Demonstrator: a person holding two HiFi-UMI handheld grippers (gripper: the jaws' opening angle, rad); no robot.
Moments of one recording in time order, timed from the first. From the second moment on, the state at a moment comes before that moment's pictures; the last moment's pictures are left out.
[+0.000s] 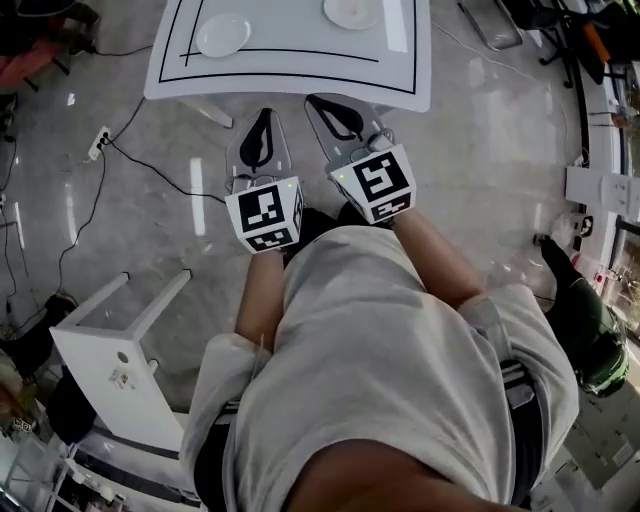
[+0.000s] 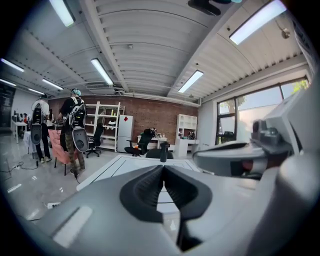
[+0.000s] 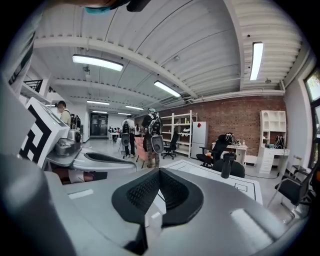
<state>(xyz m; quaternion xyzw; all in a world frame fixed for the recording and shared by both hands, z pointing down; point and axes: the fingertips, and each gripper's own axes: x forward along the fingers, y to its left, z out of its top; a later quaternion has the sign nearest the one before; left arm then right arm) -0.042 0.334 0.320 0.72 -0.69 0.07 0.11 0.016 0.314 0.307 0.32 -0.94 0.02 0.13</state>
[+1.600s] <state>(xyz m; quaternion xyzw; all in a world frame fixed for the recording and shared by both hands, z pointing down) -0.075 0.027 0.394 0.74 -0.62 0.21 0.18 -0.035 0.003 0.387 0.26 -0.94 0.12 0.20</state>
